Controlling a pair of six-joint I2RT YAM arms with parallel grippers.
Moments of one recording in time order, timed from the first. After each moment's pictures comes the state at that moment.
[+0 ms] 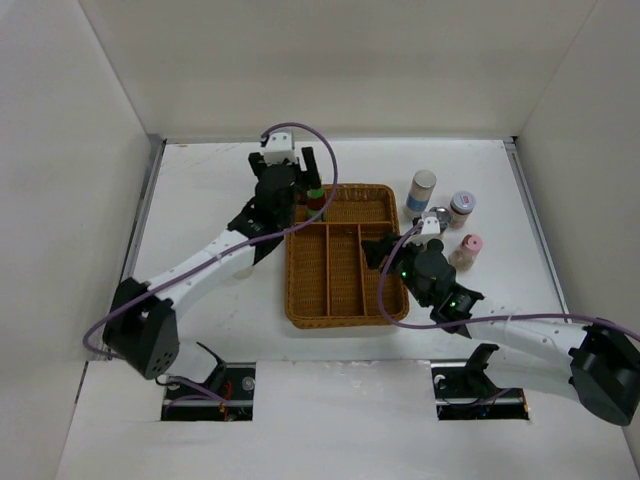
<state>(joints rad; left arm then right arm) -0.63 1.49 1.10 0.28 -0.57 -0.24 0.83 1.06 0.44 0.50 0.41 0.51</state>
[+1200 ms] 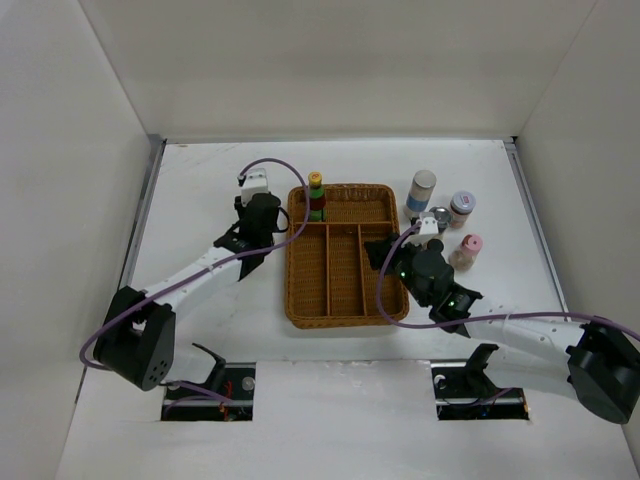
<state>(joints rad) -0.51 1.35 0.81 0.01 -0.62 -0.36 0.83 1.08 0.44 0.50 0.40 0.52</state>
